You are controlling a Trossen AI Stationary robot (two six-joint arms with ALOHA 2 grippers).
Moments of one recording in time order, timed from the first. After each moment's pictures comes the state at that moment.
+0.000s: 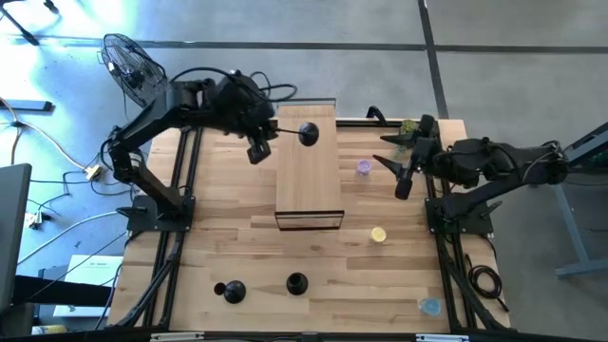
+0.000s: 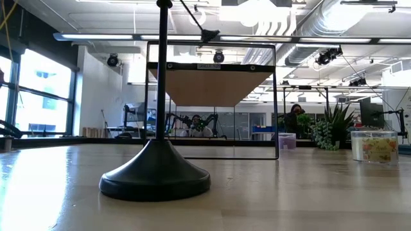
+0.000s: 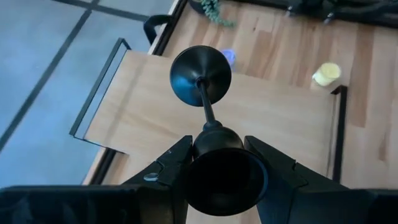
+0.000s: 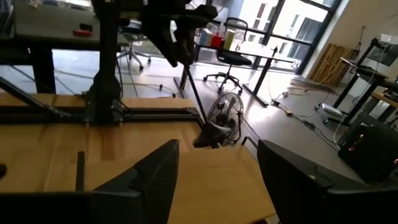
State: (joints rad) left arm 0.24 1.58 2.14 -1.34 -0.15 -0.02; right arm 0.23 0.96 1.25 -0.51 0.65 -0.11
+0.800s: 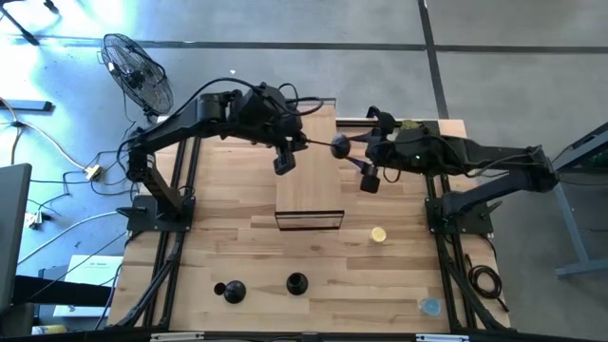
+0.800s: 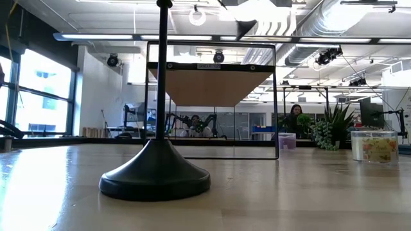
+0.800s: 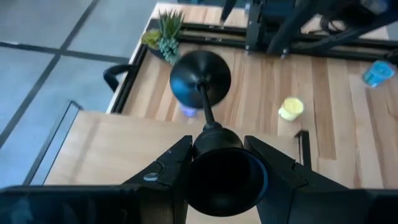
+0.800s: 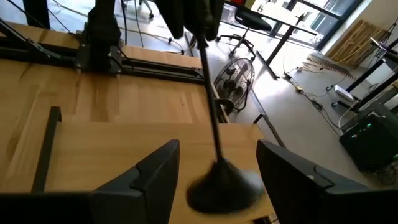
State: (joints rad) left arm 0.17 1.68 2.14 -1.10 -0.06 0.02; right arm -0.01 1.18 1.28 -0.49 0.38 -0.22
